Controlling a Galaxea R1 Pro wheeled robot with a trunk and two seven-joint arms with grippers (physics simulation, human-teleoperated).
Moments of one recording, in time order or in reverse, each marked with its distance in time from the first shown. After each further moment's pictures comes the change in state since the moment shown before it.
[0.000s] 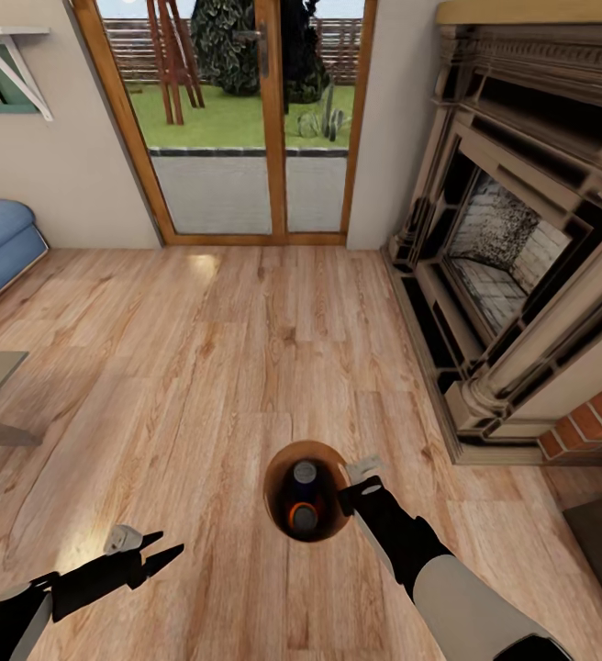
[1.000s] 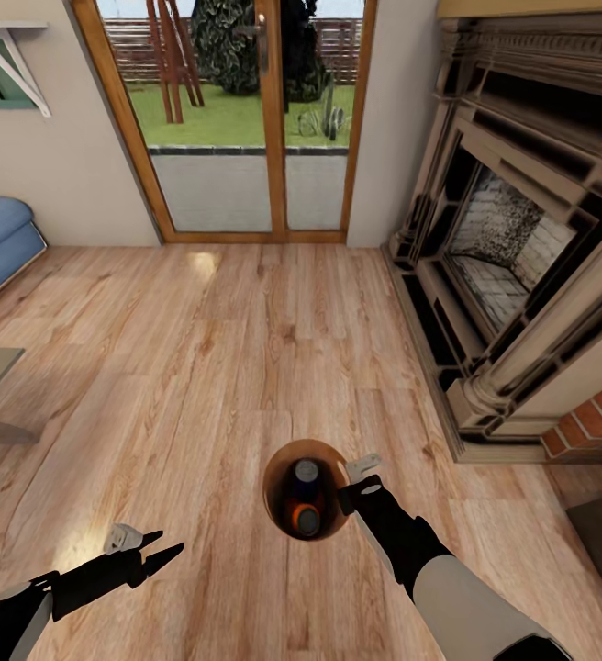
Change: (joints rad) left arm 0.000 0.000 0.000 -0.004 0.000 0.001 0.003; right arm 0.000 0.000 0.000 -0.001 -0.004 -0.014 0.001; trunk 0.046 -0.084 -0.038
